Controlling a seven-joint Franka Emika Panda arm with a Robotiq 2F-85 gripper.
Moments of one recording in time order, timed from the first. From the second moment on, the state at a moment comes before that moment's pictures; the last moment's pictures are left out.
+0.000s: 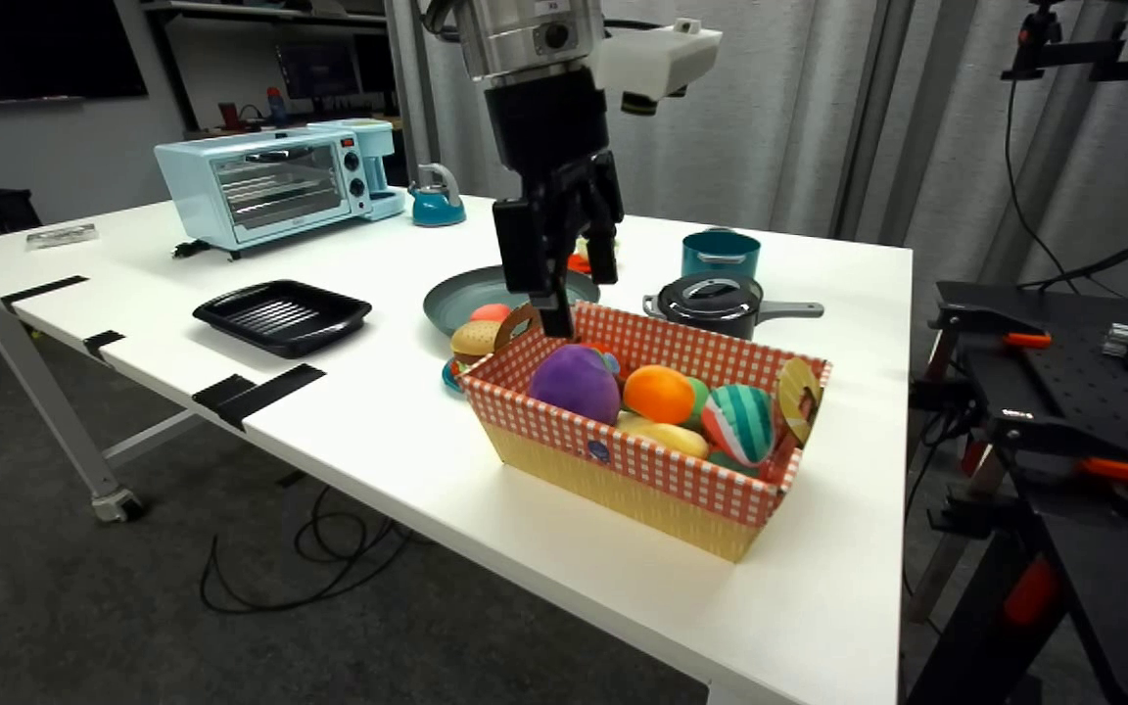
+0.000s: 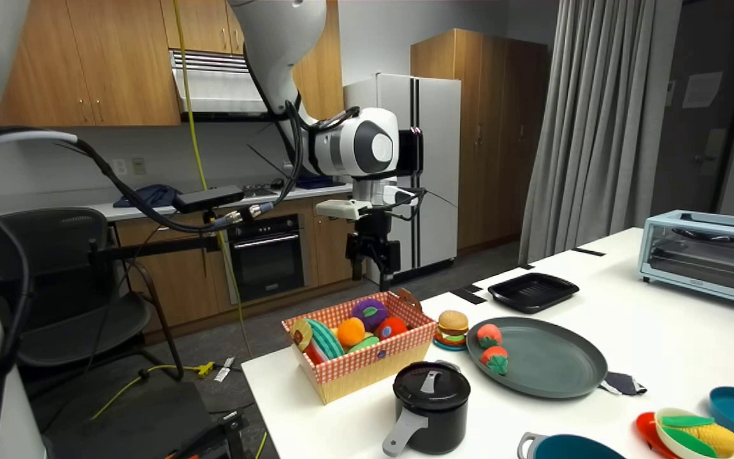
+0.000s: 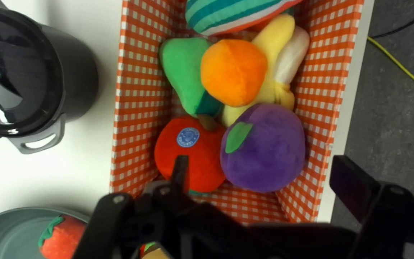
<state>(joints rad) 0.20 0.40 0.13 -2.00 -0.09 2.26 0.41</state>
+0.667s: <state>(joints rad) 0.23 0.55 0.11 -1.89 -0.09 2.26 0.41</state>
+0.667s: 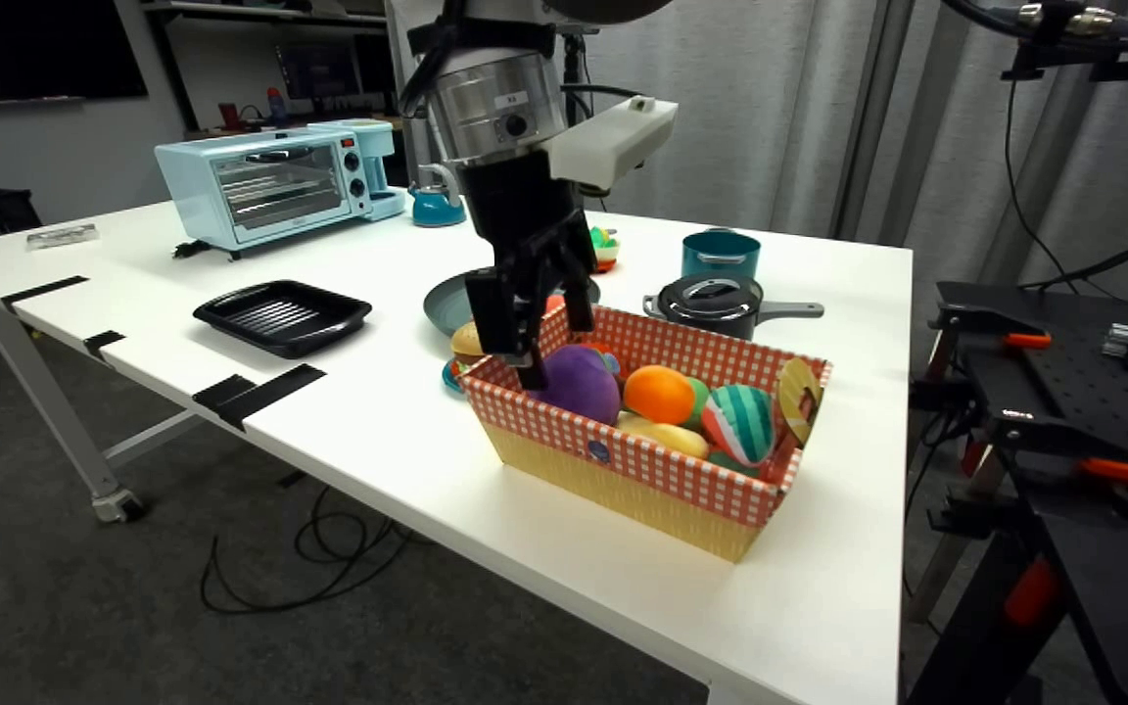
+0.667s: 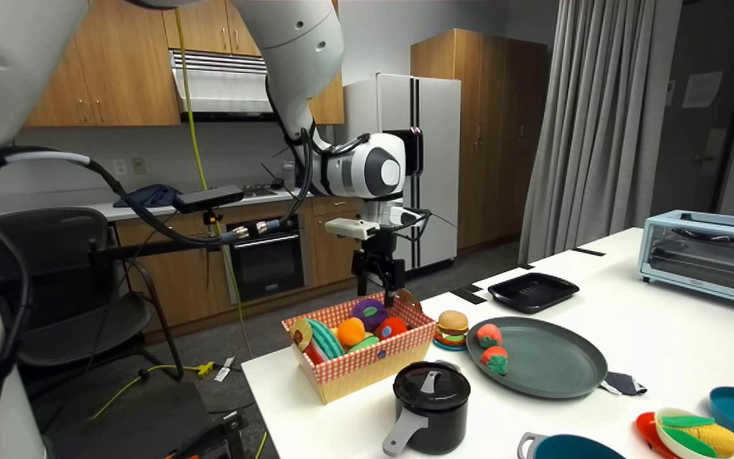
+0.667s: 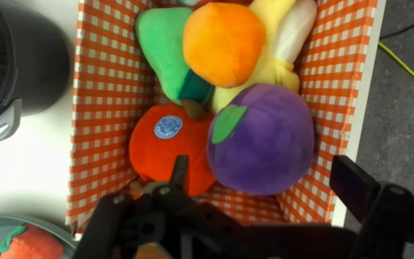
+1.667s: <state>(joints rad) 0.23 0.59 0.09 -1.87 -0.07 2.25 0.41</state>
